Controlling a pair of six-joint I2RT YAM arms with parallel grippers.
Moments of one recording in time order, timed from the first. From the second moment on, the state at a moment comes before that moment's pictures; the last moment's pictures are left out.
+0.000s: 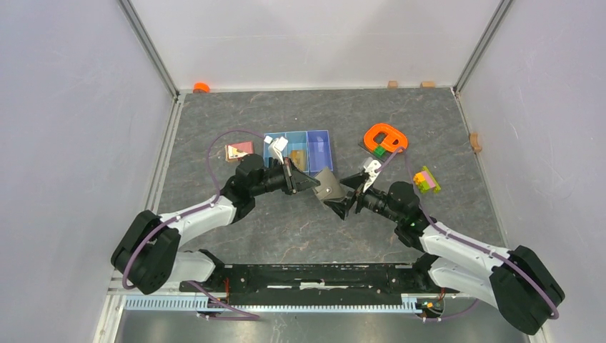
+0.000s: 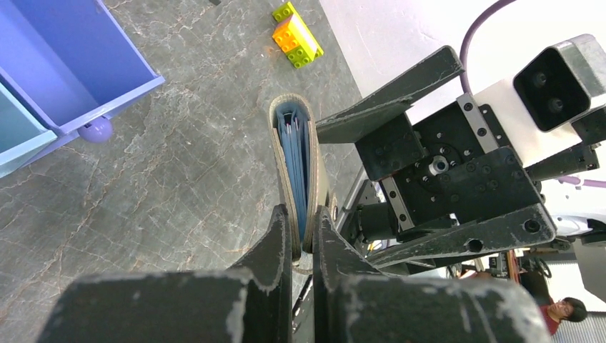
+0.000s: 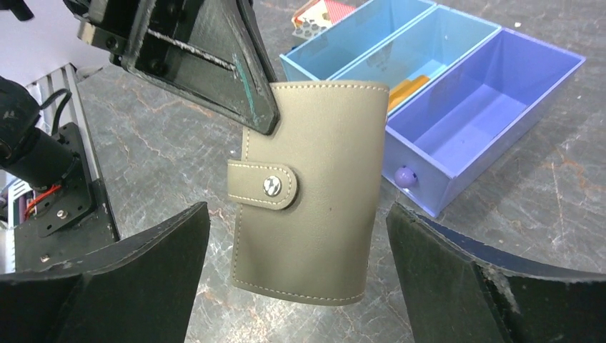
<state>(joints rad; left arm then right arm) -0.61 1.30 0.56 0.53 0.53 -0.82 0.67 1.01 0.29 0.62 -0.34 0.17</state>
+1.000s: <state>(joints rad) -0.61 1.07 0.47 0.71 0.56 -0.78 0.44 1.03 0.21 1.02 -0.68 0.54</state>
